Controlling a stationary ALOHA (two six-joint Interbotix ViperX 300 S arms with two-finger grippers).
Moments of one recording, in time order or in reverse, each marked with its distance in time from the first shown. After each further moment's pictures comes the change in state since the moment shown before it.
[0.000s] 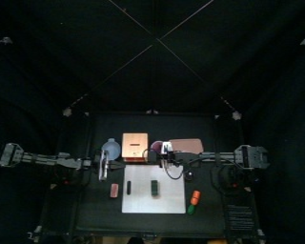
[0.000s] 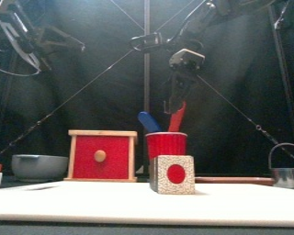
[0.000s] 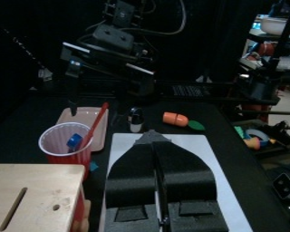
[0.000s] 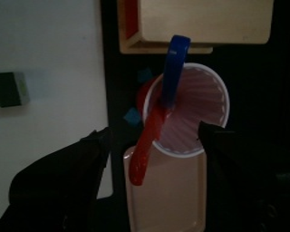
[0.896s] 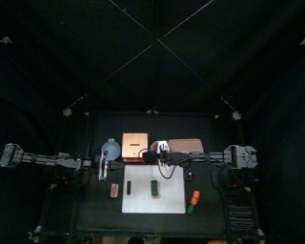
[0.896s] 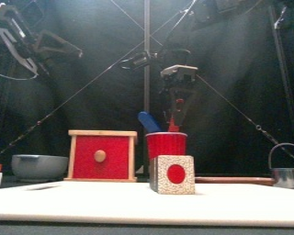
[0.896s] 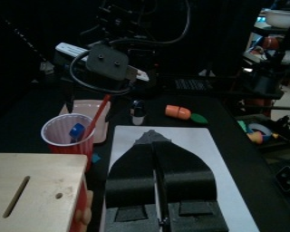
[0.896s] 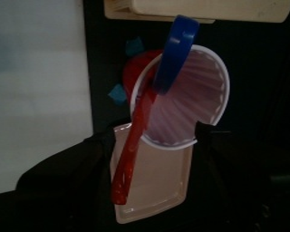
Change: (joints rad) left arm 0.014 0.000 0.025 -0.002 0.000 0.000; right arm -0.008 0.075 -0.084 0.009 0.124 -0.066
